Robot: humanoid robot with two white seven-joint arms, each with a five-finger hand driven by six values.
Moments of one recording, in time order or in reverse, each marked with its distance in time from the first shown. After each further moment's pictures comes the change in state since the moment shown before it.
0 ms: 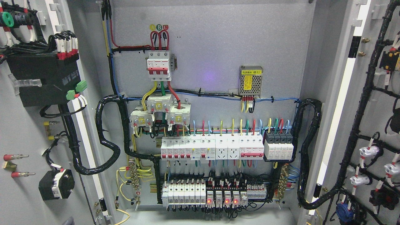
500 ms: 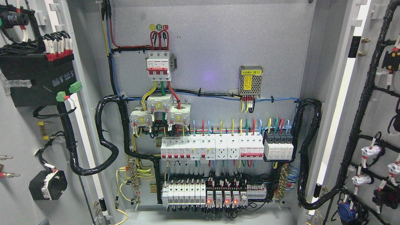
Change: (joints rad) left arm 0.001 0.000 0.092 0.023 0.048 0.000 -0.004; right arm 0.003 0.016 -0.043 0.018 -0.007 0.000 0.000
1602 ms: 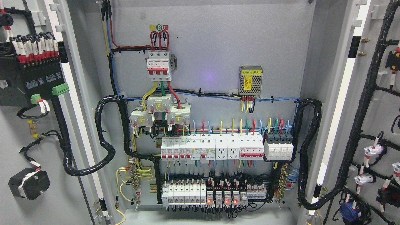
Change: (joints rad) left arm -0.039 0.065 0.174 0.156 0.049 0.000 0.006; right arm 0.032 0.022 -0.035 0.032 -0.002 0.002 0.000
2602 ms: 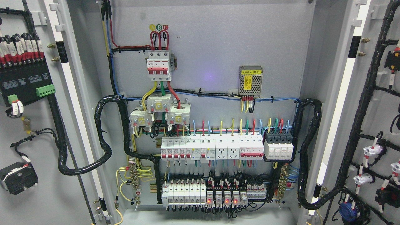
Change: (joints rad) left arm -0.161 0.179 0.045 0.244 0.074 -0.001 0.001; right arm 0.049 -0.011 0.035 -0.024 0.003 -0.089 0.005
